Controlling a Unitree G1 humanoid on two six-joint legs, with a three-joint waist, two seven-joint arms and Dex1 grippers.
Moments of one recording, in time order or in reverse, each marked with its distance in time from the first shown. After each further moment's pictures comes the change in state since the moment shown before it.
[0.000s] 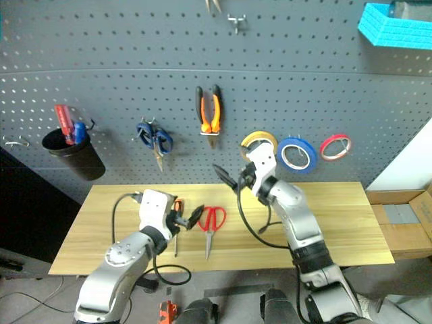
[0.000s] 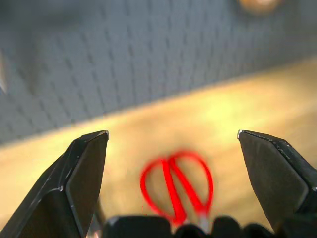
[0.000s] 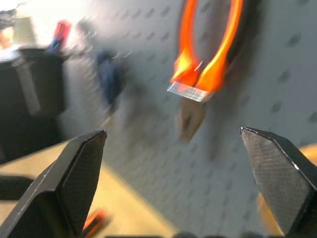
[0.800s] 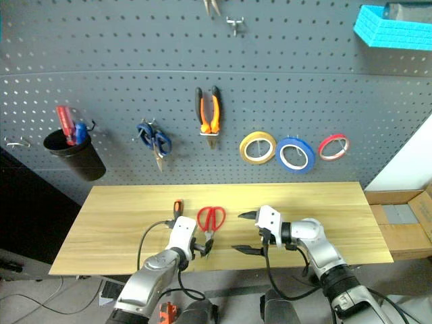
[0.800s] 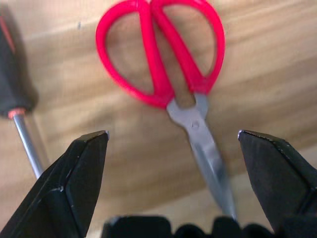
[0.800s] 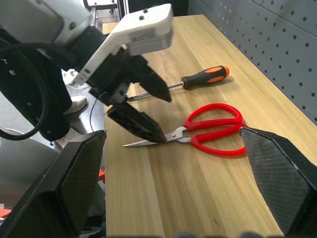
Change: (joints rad) left arm -0.078 -0.113 -0.117 0.420 0.142 0.024 0.049; right arm 0.129 -0.197 0.136 0.283 -0.111 -0.299 0.443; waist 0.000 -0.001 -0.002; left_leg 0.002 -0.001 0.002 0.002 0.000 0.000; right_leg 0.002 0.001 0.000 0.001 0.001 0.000
